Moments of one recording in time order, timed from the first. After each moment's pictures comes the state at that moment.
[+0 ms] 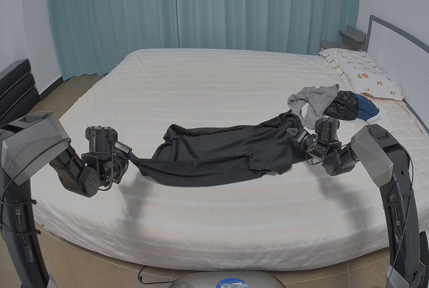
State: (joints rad) left arm -0.12 2.24 -0.91 -0.81 0.14 -1.19; right arm 0.11 2.70 -1.64 -0.75 0.03 0.69
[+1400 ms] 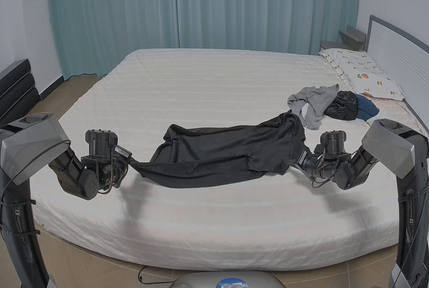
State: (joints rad) left arm -0.13 2.23 -0.88 -0.80 0.13 -1.19; right arm 0.15 2.48 -1.16 -0.79 0.30 0.75
